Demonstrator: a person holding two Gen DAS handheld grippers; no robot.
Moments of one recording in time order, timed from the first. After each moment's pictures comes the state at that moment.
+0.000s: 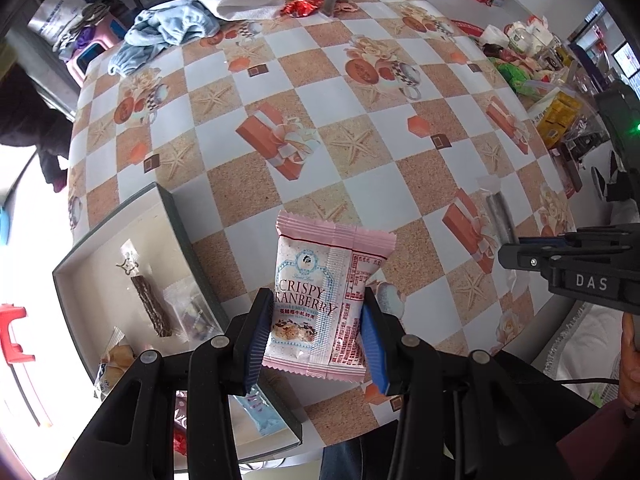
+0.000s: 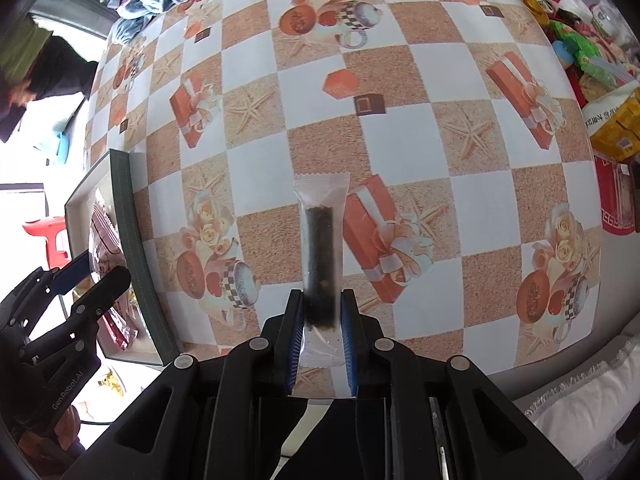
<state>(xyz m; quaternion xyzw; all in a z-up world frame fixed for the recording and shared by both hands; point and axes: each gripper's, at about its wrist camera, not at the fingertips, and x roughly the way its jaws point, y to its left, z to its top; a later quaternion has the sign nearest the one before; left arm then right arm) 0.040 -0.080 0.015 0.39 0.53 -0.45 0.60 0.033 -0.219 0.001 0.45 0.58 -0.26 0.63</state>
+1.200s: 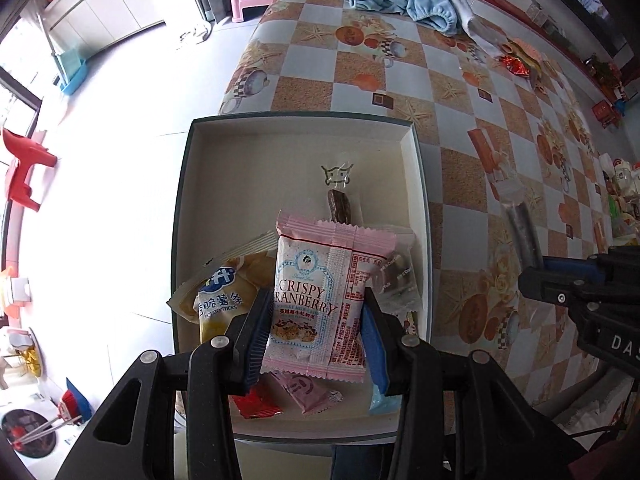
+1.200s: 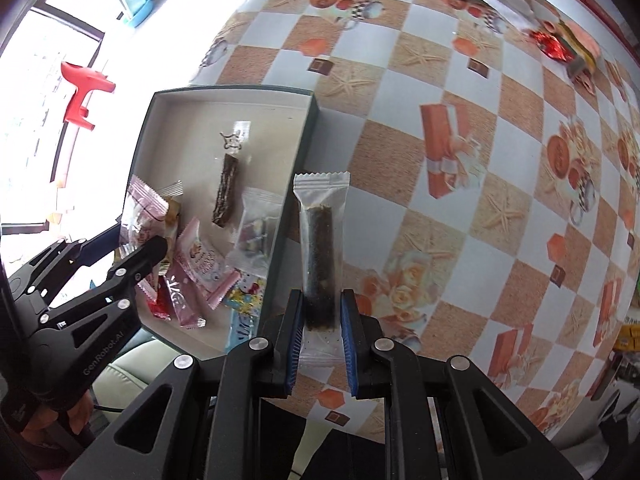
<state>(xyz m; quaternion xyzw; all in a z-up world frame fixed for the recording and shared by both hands) 0.170 0.047 0.004 0.25 0.60 -0.27 0.71 0.236 -0.133 0.032 0.26 0.66 -0.10 0.70</state>
